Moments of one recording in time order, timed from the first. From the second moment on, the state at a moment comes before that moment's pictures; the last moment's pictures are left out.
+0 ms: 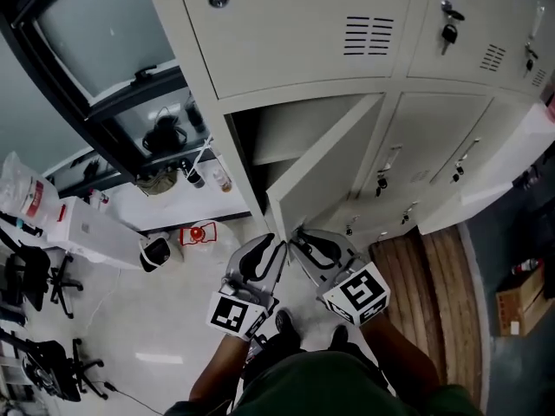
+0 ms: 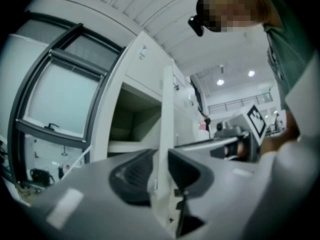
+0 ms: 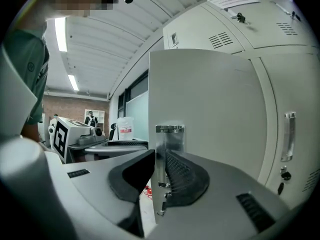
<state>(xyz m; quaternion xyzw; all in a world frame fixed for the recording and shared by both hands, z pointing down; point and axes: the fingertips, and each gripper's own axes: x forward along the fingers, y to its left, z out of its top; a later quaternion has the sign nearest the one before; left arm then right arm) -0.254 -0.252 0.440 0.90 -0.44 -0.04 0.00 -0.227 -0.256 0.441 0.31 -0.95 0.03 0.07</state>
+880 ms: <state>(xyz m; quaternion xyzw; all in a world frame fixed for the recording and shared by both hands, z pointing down) -0.081 -0.187 0.439 0.90 -0.44 -0.01 -0.02 -0.055 -0.194 0.435 0.36 -0.93 0.04 0.05</state>
